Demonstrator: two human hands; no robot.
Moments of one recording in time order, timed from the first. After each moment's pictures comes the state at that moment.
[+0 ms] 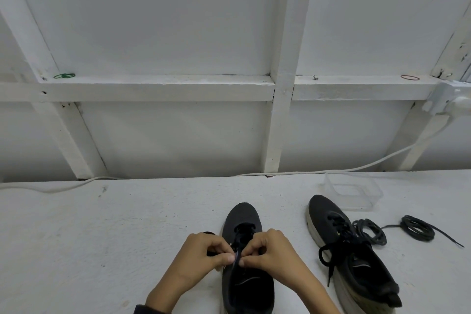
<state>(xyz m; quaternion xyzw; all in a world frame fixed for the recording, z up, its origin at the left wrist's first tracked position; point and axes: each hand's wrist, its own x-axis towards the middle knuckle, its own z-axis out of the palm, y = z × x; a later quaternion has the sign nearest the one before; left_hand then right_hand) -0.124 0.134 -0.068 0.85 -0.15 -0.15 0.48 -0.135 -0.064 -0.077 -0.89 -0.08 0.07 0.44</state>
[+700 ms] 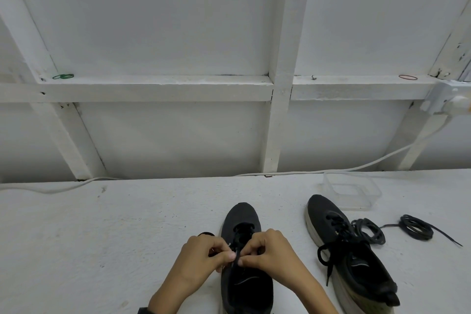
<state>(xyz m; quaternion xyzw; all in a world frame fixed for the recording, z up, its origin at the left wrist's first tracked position) -0.128 0.129 -0.068 0.89 -0.13 -0.14 0.43 -0.136 -0.064 -0.077 -0.89 -0.08 0.07 0.43</state>
